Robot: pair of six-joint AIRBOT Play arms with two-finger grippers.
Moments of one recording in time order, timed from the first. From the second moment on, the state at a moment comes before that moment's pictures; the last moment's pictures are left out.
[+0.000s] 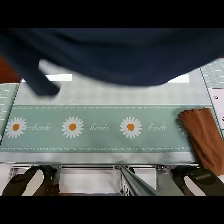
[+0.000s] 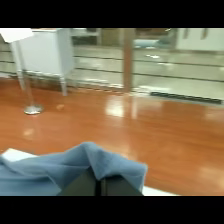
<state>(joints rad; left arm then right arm) 0.27 -0.82 1.91 0.86 -1.30 -1.27 0.17 -0.74 1.99 -1.33 1.31 1.58</state>
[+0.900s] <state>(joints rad) -0.07 -0.90 0.84 1.40 -1.14 -1.47 0.09 -0.99 1.19 -1.36 1.05 1.72</state>
